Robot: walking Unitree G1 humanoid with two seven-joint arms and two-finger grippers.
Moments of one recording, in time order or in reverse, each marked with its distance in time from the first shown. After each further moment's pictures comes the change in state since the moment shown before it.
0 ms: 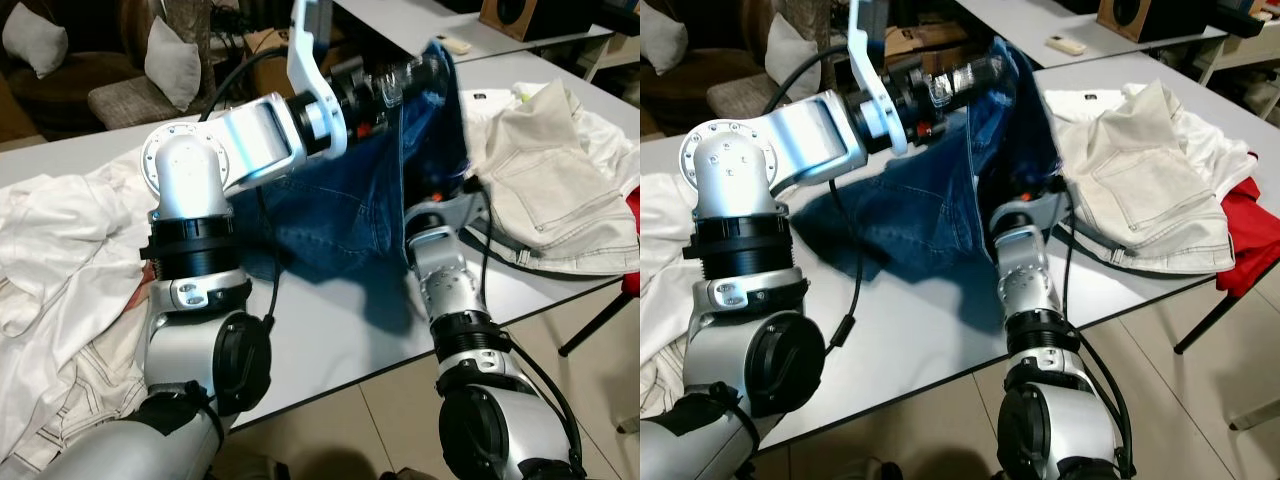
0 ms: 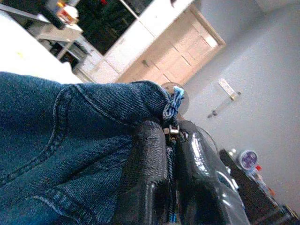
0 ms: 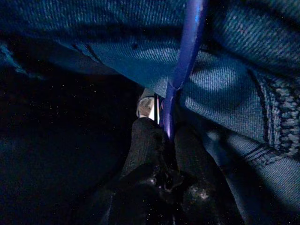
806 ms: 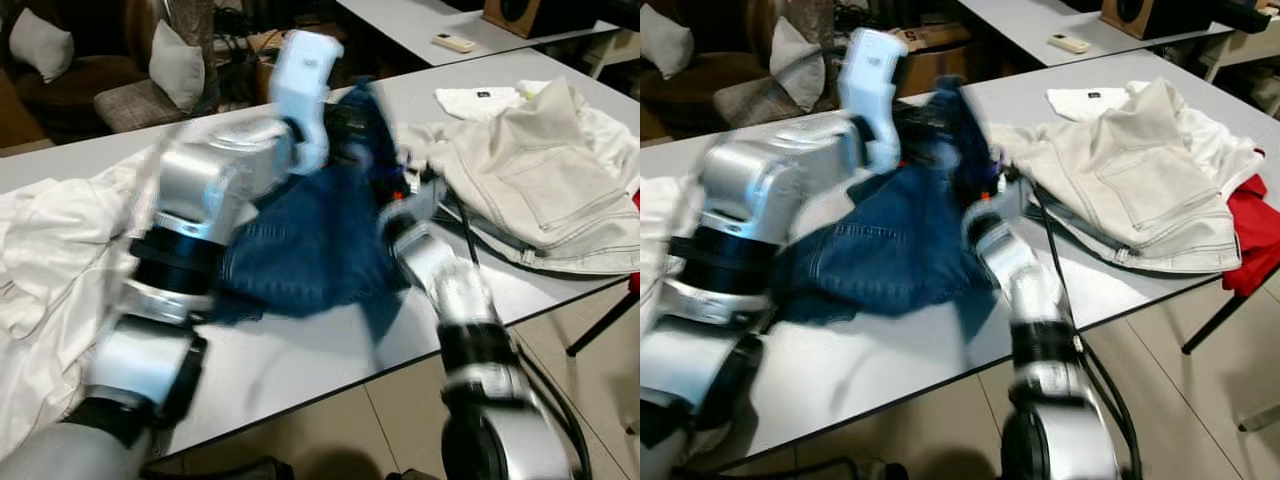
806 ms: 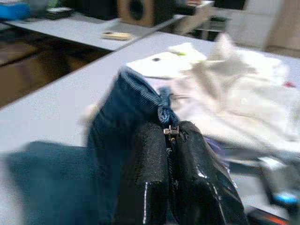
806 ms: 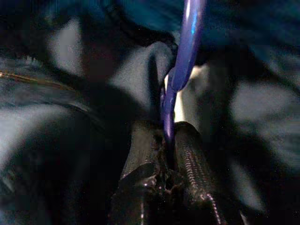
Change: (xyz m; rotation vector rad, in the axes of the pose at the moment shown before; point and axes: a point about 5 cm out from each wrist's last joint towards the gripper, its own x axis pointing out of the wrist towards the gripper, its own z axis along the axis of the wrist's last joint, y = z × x) left arm -0.020 0.053 0.009 0.765 0.124 0.534; right arm -0.024 0.014 -0.026 -0.051 0.398 0.092
